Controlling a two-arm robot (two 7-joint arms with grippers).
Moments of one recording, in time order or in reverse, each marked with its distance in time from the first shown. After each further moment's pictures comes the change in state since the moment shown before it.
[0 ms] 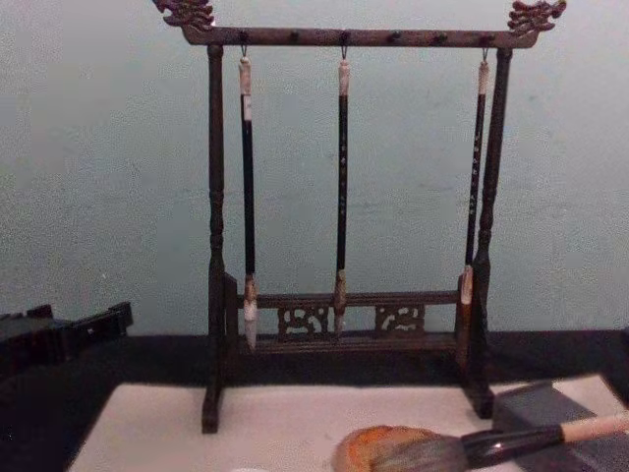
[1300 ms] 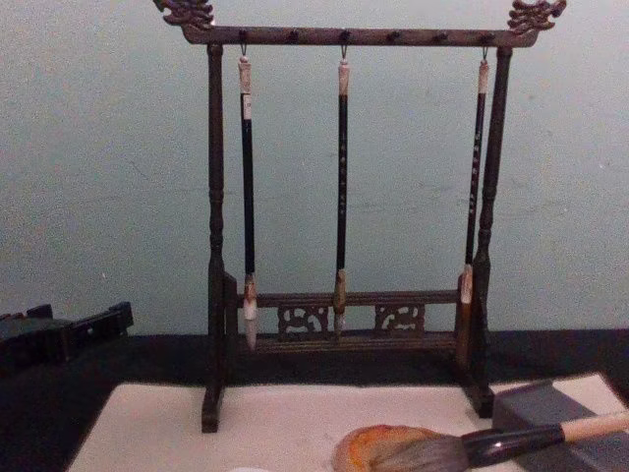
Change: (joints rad) left arm 0.000 0.000 0.000 0.000 0.000 0.000 0.000; right arm -0.236 -0.065 0.238 -0.085 0.364 0.131 0.225
